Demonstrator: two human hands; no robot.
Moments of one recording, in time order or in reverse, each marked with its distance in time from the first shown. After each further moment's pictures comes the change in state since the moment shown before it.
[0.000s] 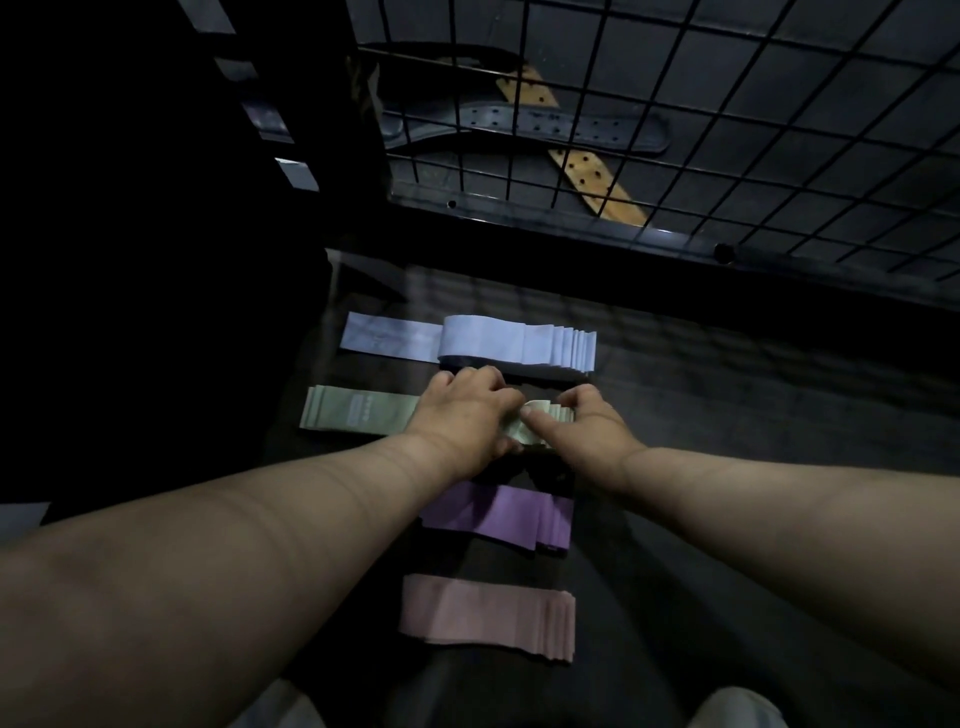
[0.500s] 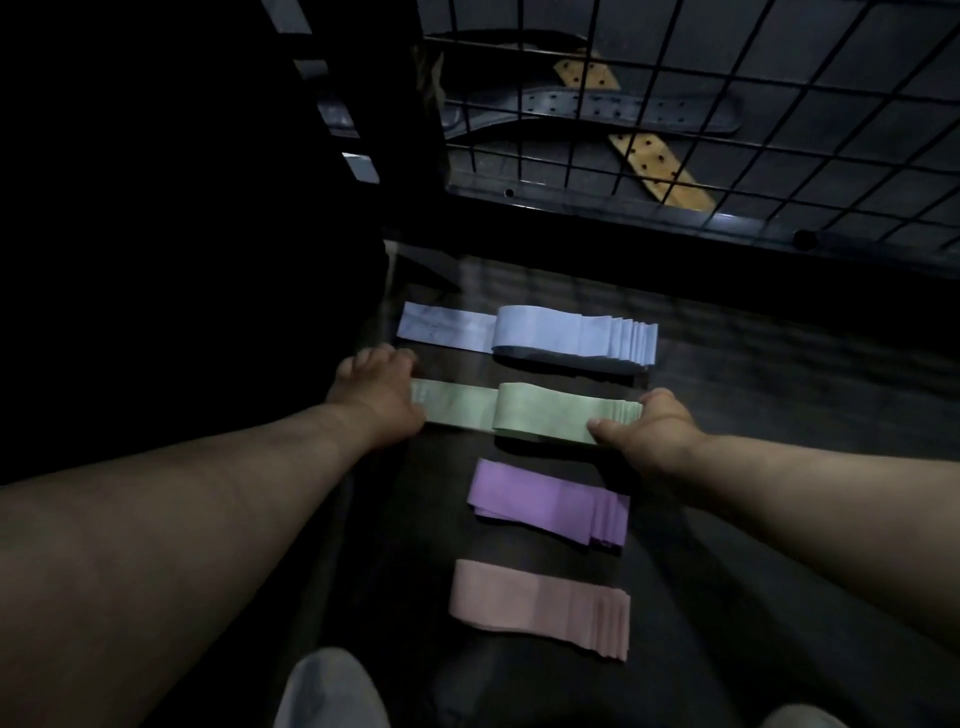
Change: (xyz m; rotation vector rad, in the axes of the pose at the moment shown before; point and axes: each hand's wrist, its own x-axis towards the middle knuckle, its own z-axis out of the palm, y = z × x) left_hand -0.043 -0.112 -0.012 0.045 -0.121 -0.497; right_hand 0.015 0.009 0.005 -0.106 0.066 0.100
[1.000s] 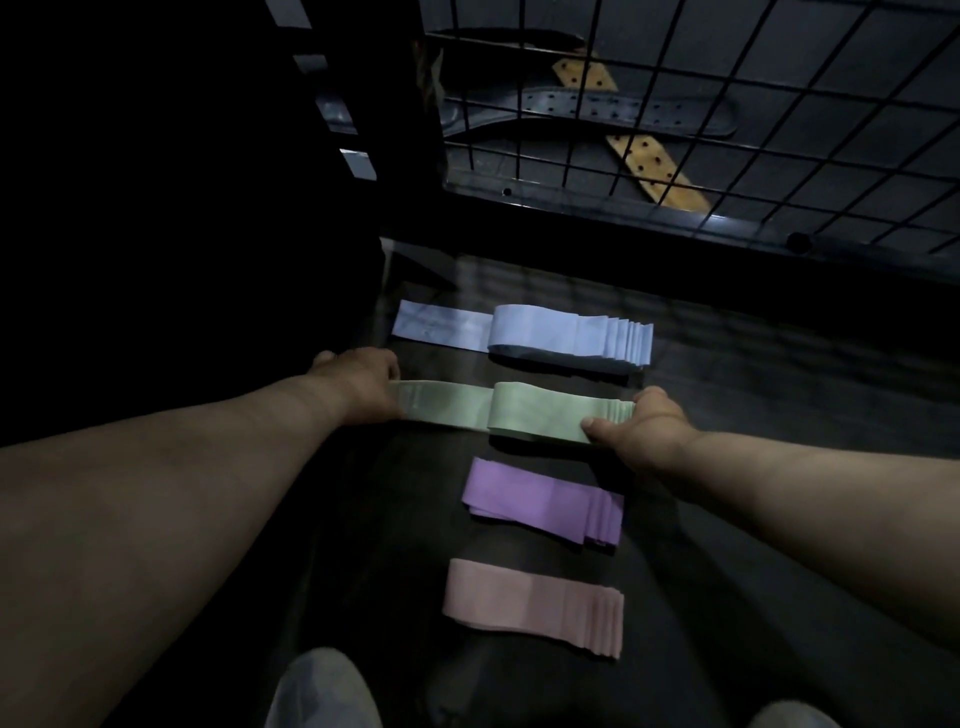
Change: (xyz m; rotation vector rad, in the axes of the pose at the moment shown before) left_hand 0.006 -0.011 -0.023 -0.051 -0.164 -0.038; right_hand -0.002 -0.005 -0.002 -0.063 0.009 0.014
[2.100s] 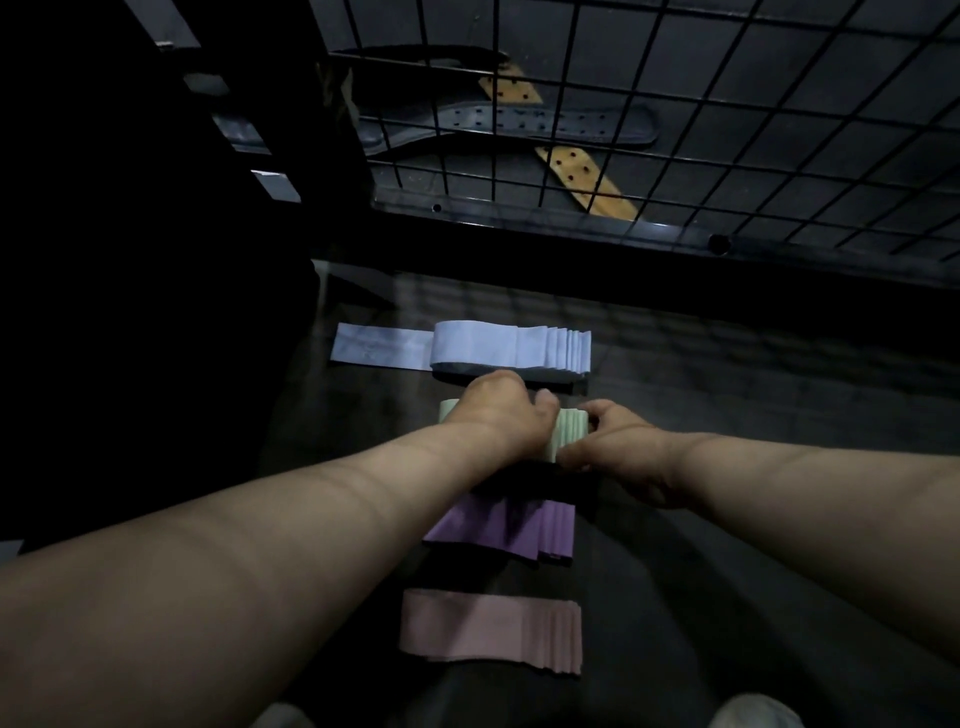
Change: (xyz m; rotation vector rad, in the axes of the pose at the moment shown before) left_hand -0.030 0.179 0.017 -0.542 -0.010 0.104; right_hand 0.009 0.029 -0.018 0.411 -0.302 -0.009
